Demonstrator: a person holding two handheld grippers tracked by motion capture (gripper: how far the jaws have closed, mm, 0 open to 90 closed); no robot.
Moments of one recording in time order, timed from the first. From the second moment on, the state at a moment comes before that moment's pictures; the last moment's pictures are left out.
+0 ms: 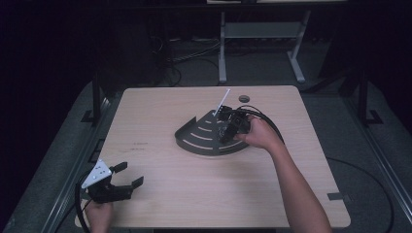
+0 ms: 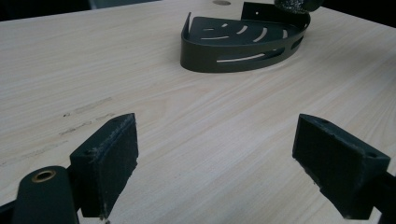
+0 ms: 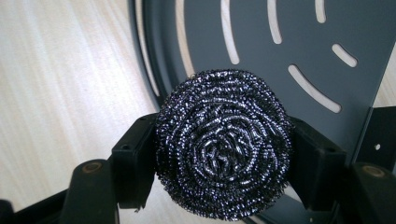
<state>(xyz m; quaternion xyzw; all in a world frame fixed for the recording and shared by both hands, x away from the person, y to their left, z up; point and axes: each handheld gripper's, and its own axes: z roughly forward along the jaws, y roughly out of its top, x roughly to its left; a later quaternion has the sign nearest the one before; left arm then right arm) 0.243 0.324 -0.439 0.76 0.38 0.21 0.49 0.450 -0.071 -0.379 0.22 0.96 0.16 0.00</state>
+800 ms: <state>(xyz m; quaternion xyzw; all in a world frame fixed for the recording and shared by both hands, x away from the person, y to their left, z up) 0.243 0.324 -0.439 0.76 0.38 0.20 0.49 0.473 -0.064 -0.414 0.25 0.96 0.14 0.00</state>
